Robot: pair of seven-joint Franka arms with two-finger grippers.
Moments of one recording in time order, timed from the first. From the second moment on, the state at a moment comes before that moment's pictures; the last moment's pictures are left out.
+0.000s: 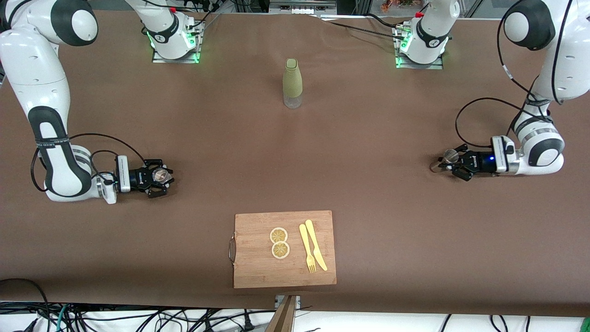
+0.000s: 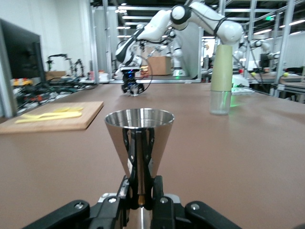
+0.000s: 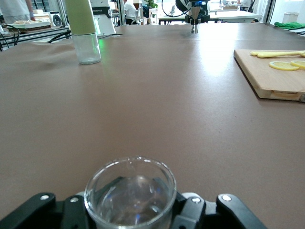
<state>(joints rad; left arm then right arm) 0.31 0.88 0.13 -1.73 -1.14 1.40 2.72 -0.30 0.97 0.09 -1.50 0.85 1.65 -2.50</state>
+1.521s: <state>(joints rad) -0.37 0.89 -0.20 -1.68 -1.80 2.12 2.49 -0.09 0.73 0.06 -1.62 1.05 1.68 -2.30</state>
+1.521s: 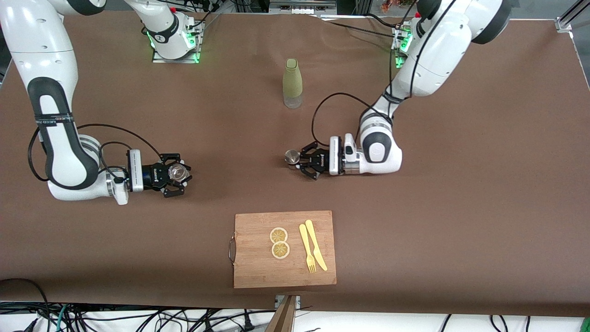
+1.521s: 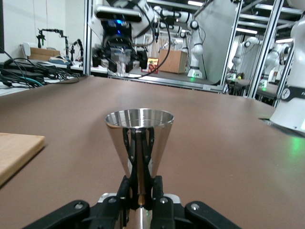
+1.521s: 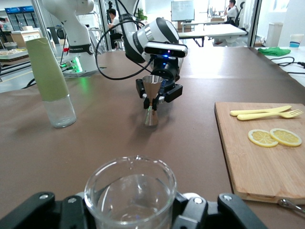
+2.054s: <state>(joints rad) -0.46 0.97 -0.20 -1.49 -1.85 2.21 2.49 0.01 0.63 0.03 -1.70 1.07 1.79 -2.20</state>
